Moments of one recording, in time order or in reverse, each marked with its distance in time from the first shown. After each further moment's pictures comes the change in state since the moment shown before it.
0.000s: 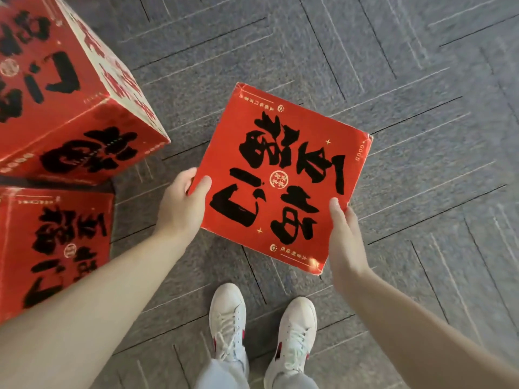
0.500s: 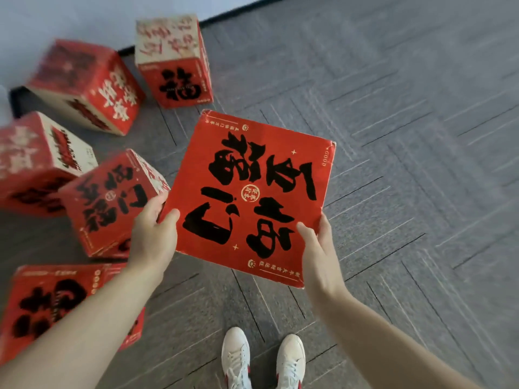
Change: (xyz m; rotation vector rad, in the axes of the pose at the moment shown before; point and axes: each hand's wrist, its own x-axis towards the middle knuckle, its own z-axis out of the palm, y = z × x) left_hand -0.143 0.234 -0.138 -0.049 0.144 0.226; right_hand -0.215 -0.210 -0.044 0.083 -0.122 -0.277
